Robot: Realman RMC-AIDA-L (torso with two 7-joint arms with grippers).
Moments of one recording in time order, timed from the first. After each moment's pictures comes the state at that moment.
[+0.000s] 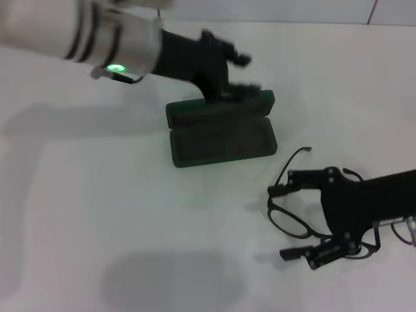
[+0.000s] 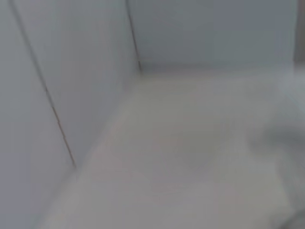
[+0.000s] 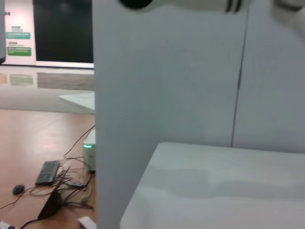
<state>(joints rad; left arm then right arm) -0.75 -2.08 1.09 0.90 2.04 1.30 -1.53 0.62 1.93 -1.50 -0.50 -1.43 -1.62 0.92</state>
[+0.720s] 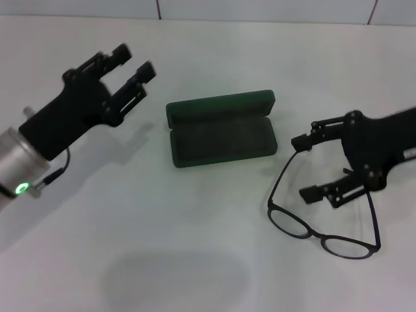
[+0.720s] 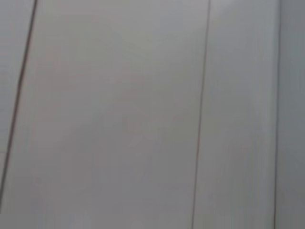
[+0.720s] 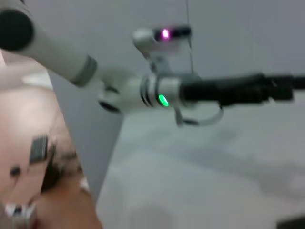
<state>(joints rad) -0.33 -2.09 0.97 0.37 1.10 1.52 -0.82 0.66 1.87 -1.36 -0.85 -1.64 -1.64 1.54</state>
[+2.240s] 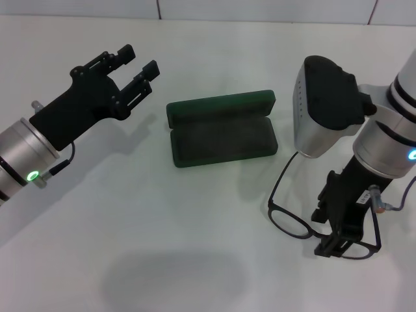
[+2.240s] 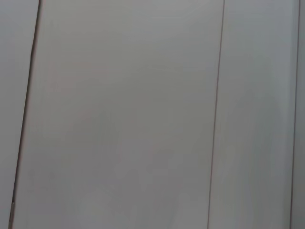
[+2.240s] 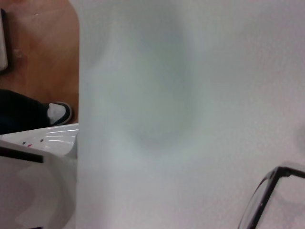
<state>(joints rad) -0.37 -2.08 0.97 0.36 1.11 1.41 -0.80 0.88 2.03 -1.70 -1.14 -2.34 -1.70 2.25</state>
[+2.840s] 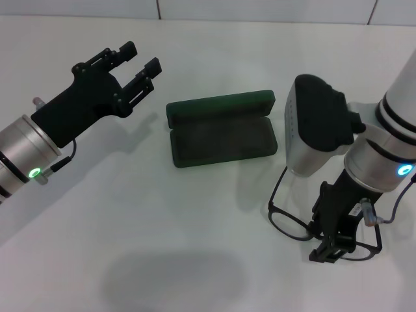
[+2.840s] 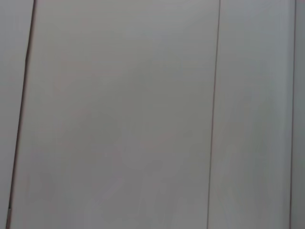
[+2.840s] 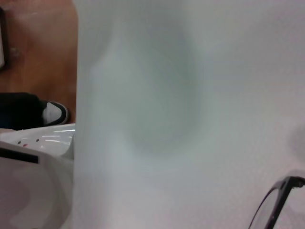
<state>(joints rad) -0.38 -2.08 0.97 0.36 1.11 1.41 -0.79 0.86 2.03 -1.79 -1.13 -2.31 -1.63 2.26</state>
